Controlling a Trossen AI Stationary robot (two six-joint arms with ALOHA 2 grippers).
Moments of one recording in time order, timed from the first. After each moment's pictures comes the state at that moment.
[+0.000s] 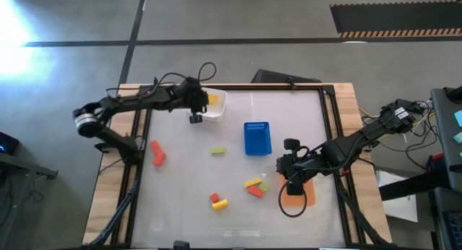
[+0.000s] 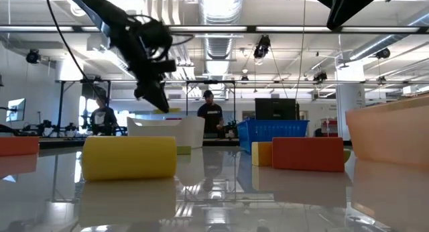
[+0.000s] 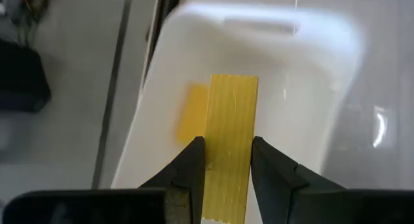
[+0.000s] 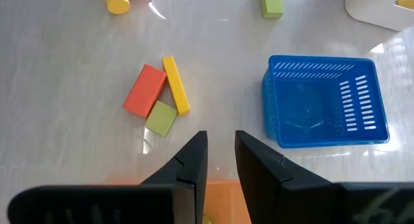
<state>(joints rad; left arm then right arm) 0.58 1.46 0.94 -0.33 -0.14 0.59 0.47 1.35 1.17 -0.90 0.32 0.34</state>
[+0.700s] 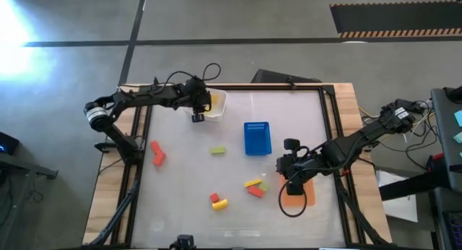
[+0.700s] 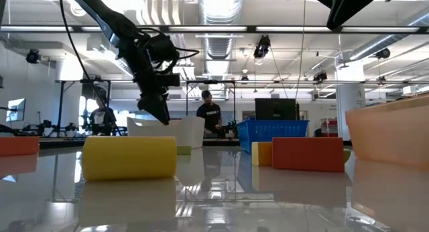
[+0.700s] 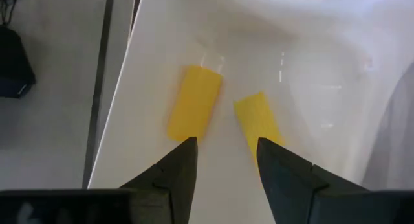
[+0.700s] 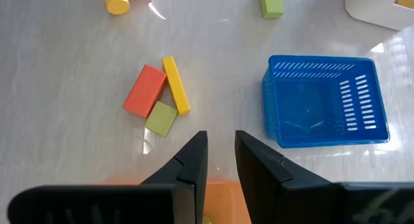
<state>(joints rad) 0.61 1.57 0.97 -0.32 -0.14 0.61 0.47 1.35 1.17 -0.90 0.32 0.34</state>
